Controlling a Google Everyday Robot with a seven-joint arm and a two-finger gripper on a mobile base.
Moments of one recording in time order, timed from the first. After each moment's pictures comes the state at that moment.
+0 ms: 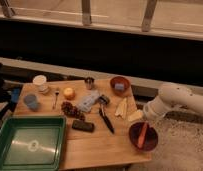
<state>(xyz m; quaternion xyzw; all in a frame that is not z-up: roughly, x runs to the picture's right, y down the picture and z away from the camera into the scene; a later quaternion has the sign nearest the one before) 0.222 0.185 0.758 -0.37 0.12 0.71 0.58</state>
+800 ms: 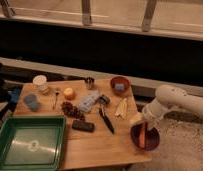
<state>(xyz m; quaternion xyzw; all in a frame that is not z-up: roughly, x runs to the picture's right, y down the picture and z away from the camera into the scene) 0.229 0.201 0.776 -0.37 0.15 0.72 0.57</state>
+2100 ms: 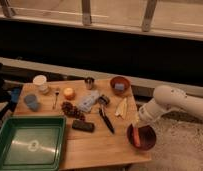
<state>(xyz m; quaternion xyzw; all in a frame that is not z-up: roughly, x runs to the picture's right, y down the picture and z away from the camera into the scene) 0.203 0.192 0.756 -0.37 0.11 0.70 0.60</state>
